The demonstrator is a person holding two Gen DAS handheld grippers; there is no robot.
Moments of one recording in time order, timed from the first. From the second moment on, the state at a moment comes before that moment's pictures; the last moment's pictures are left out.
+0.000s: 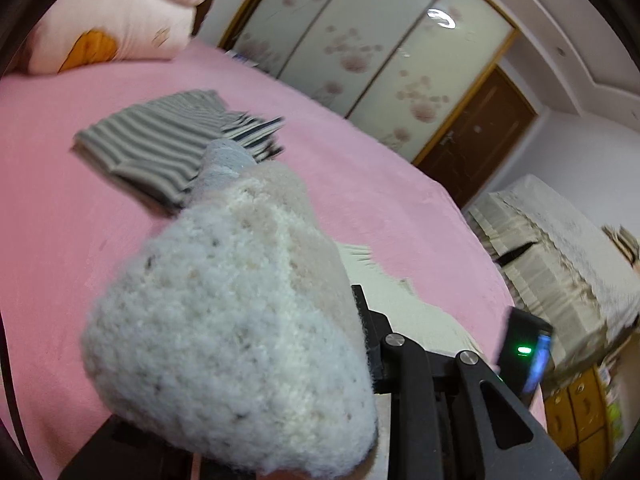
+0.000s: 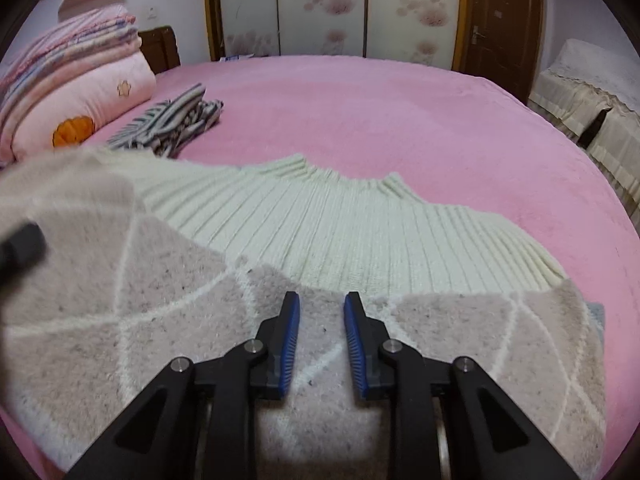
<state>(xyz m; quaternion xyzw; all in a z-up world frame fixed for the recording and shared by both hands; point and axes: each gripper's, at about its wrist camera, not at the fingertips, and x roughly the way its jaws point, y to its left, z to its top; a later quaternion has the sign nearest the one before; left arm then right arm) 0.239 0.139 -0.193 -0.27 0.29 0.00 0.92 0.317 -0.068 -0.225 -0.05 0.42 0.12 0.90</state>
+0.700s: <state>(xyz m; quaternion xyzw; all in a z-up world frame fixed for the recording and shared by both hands) 0.259 -0.098 -0.162 -0.07 0.35 -0.15 0.92 0.250 -0.257 -0.198 0.14 0.42 0.06 0.89</state>
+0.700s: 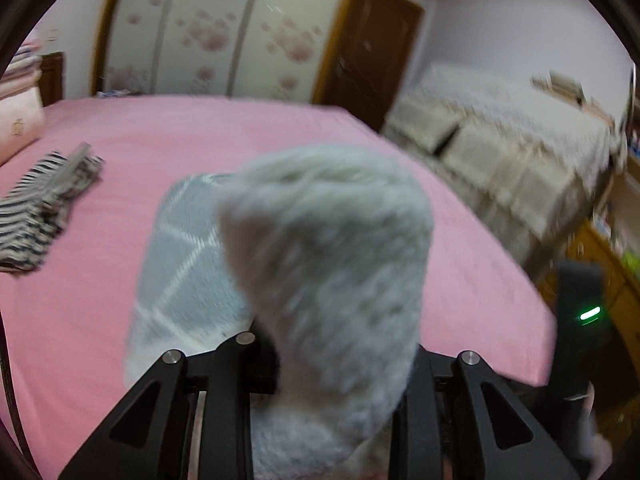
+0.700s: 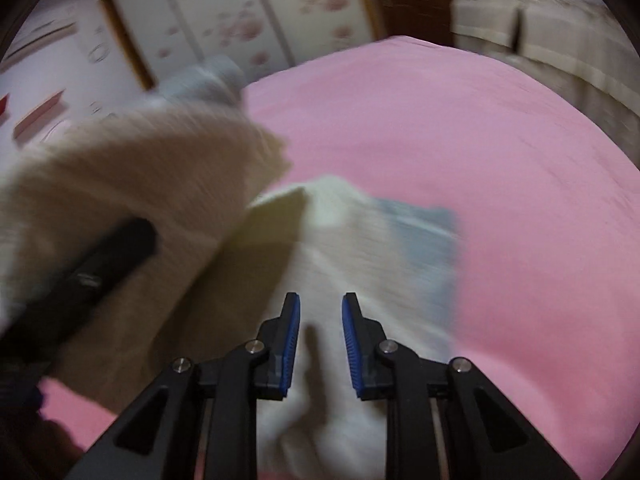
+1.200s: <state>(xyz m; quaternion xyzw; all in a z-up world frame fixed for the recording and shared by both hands) 0.214 -0.135 -0.166 -0.04 0.38 -0.22 0.90 0.203 -0.330 -0.188 0.20 0.41 0.02 0.89</state>
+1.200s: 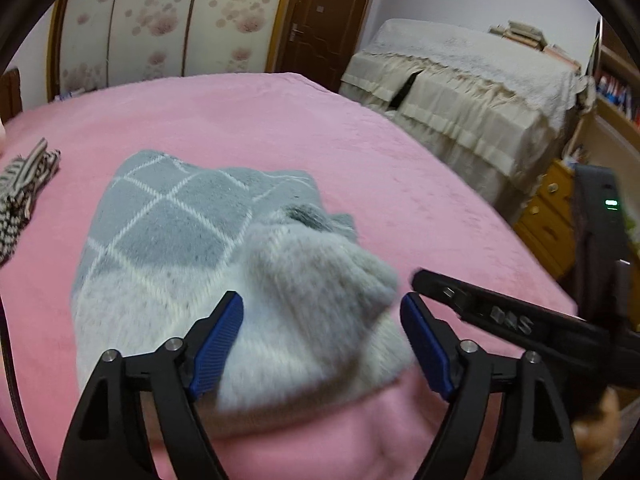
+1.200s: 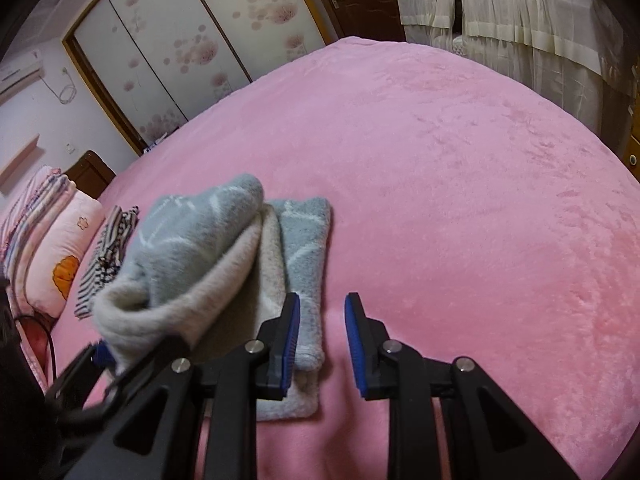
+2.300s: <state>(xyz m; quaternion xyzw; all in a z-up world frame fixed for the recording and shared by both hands) 0.208 -0.005 -0.173 -0.13 0.39 -0.08 0.91 0.267 -0.271 -0.186 0.28 0.49 0.14 0.82</state>
